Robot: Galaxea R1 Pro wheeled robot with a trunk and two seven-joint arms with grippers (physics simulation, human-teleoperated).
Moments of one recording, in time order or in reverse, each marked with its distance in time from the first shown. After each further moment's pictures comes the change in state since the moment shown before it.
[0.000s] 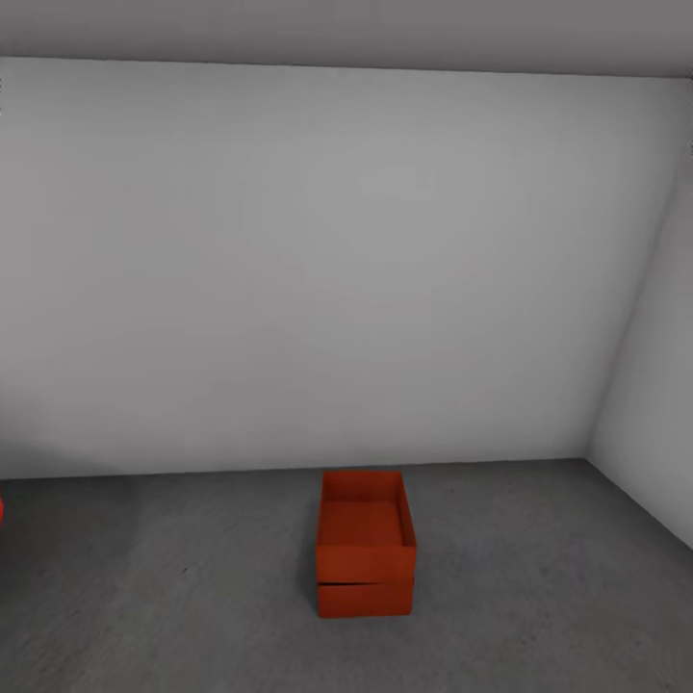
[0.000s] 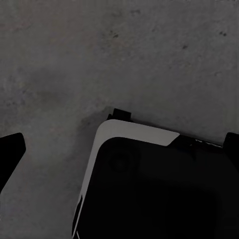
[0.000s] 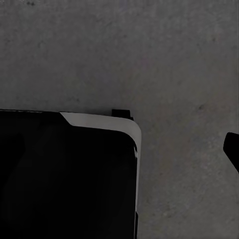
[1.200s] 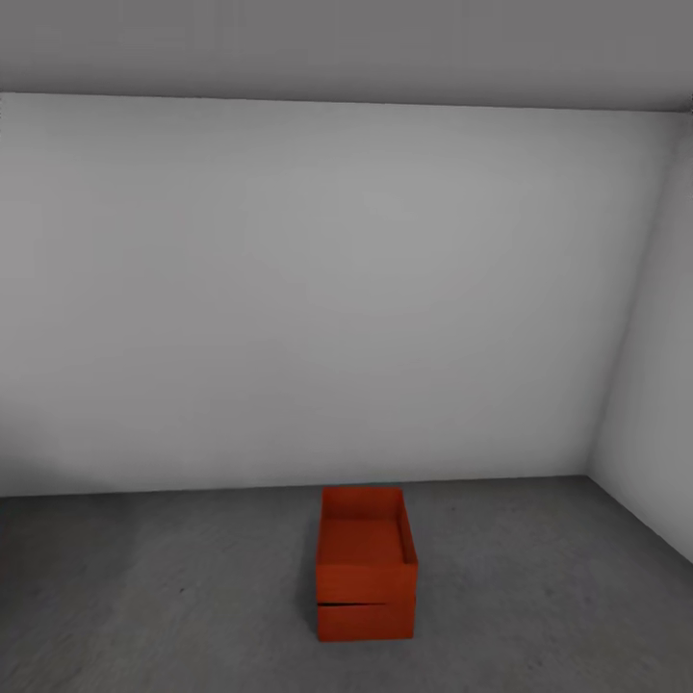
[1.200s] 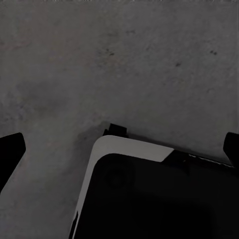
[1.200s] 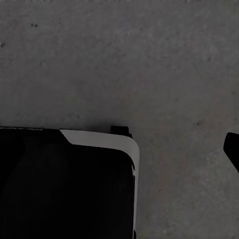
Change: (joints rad) left arm -0.001 0.001 0.000 0.000 0.000 0.000 0.000; right arm -0.001 -0.008 0.000 -0.001 0.000 -0.002 0.012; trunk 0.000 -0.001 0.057
